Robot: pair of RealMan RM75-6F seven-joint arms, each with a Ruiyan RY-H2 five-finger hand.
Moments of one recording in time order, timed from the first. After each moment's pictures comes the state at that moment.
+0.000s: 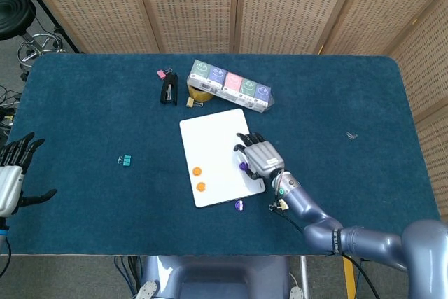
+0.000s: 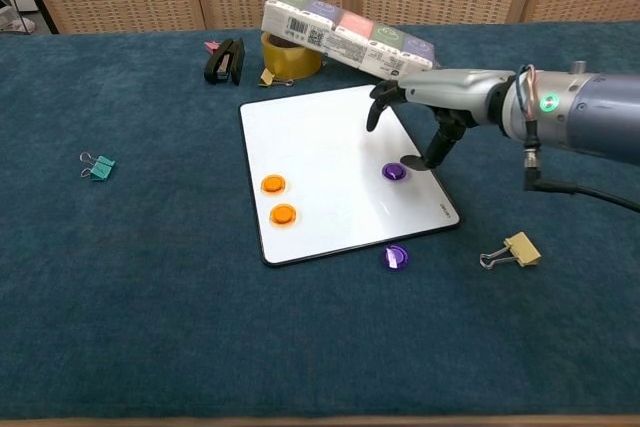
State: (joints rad) left arm -0.18 -1.04 -0.09 -1.70 1.40 1.37 -0.10; right arm 0.91 -1.57 0.18 -1.41 -0.95 0.77 -0.32
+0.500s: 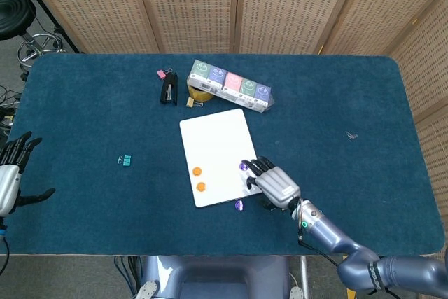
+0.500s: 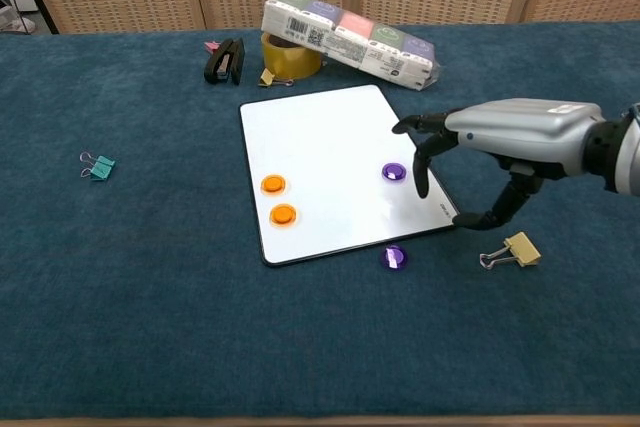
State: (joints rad) left arm -0.18 -1.03 -0.10 -1.70 1.39 1.37 -0.12; right arm 0.76 -1.40 0.01 -1.66 -1.27 0.90 -0.26
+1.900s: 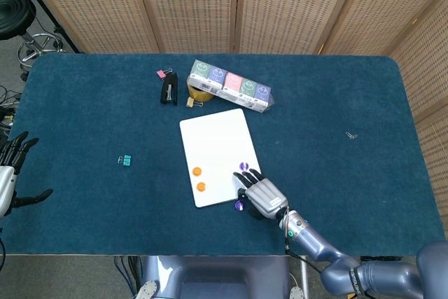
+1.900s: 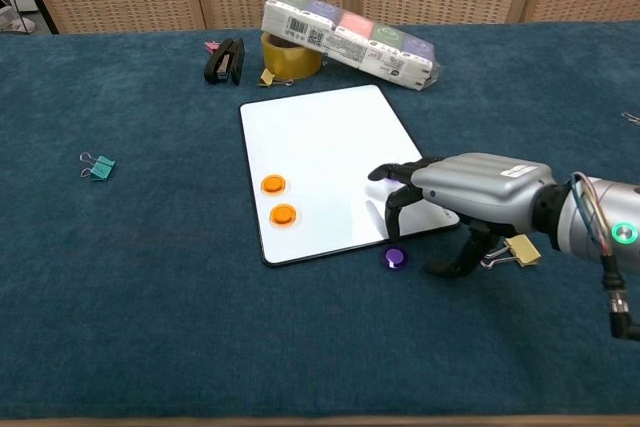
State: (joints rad) left arm -0.17 -1.01 -0.09 -1.71 1.42 1.39 -0.16; right arm 0.72 -1.58 0.02 -1.54 -1.25 0.88 -0.35
